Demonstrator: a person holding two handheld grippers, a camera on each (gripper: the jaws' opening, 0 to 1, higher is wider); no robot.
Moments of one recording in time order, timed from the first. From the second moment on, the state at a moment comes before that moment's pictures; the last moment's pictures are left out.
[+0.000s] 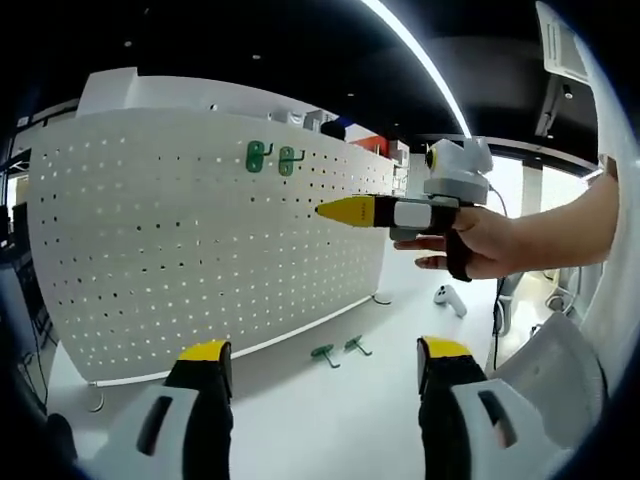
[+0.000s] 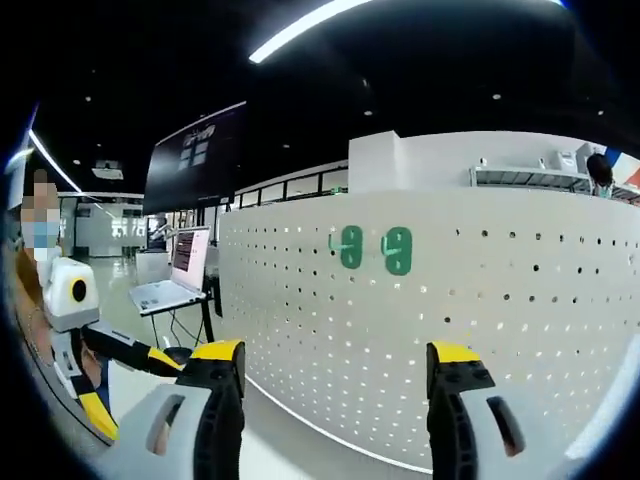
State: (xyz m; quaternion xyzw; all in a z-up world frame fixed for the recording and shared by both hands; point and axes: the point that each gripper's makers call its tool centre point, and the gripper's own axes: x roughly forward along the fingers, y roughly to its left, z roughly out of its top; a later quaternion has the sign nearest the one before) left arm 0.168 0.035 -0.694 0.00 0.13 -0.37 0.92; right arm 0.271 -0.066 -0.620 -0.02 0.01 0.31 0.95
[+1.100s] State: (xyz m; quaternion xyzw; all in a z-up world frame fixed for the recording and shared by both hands) left arm 0.159 0.036 -0.709 0.02 0.15 -0.38 0.91; right arm 0.222 -0.118 -0.670 -0.02 0.05 0.29 0.96
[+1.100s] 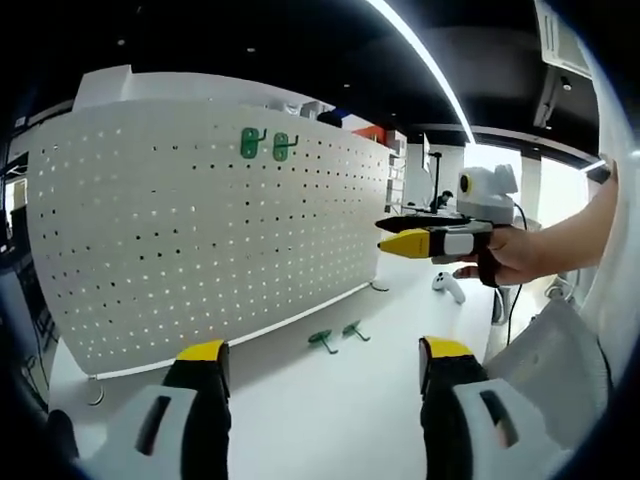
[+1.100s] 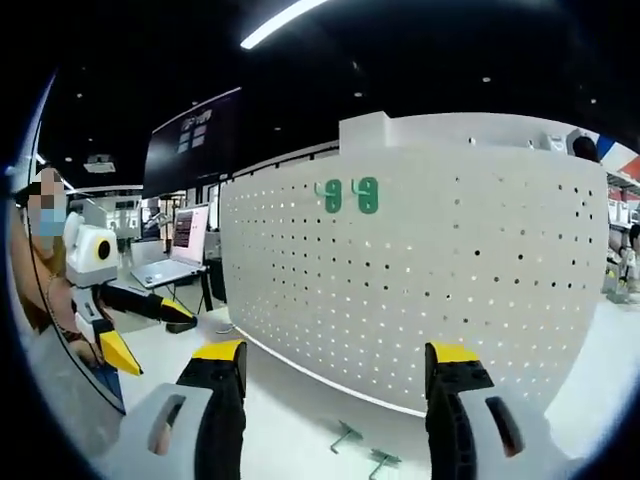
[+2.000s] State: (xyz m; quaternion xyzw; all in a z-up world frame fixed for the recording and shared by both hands) left arm 0.153 0.050 -0.722 0.01 0.16 -0.36 0.92; right arm 0.182 -0.150 -0.707 -0.02 0.10 0.27 0.96
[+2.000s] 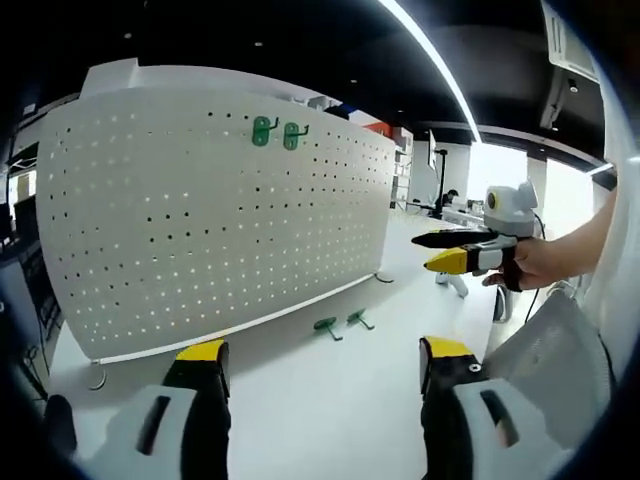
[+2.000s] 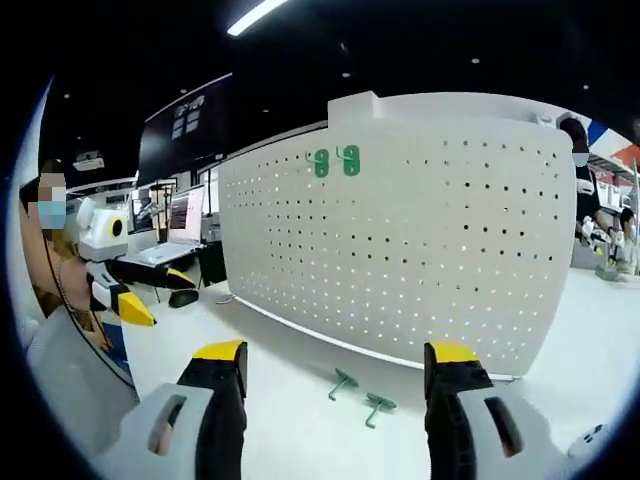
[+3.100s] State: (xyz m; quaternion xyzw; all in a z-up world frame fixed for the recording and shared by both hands) left arm 0.142 0.061 -0.741 0.02 0.18 -0.36 0.91; right arm 0.154 -0.164 -0.732 -0.01 0.15 0.26 0.95
